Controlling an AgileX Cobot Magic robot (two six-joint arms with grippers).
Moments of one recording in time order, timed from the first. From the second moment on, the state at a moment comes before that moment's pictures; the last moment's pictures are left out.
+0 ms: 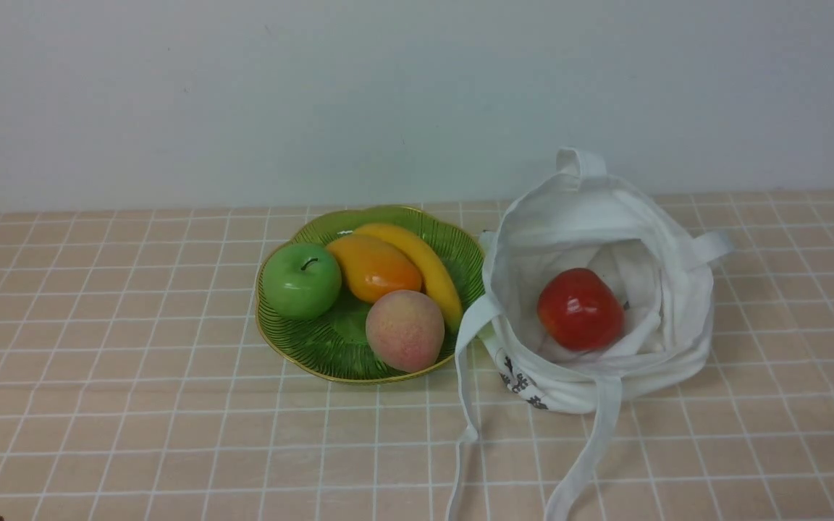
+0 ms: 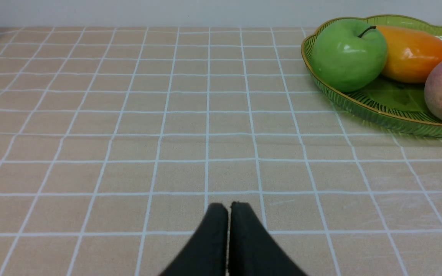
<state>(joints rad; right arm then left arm) 0.12 -0.01 0.03 0.00 0.35 0.02 -0.03 -0.01 0.03 0.03 0.38 -0.07</state>
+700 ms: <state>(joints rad) 0.12 -0.01 0.03 0.77 0.32 0.33 -0.03 -0.01 0.03 0.03 0.38 -0.07</state>
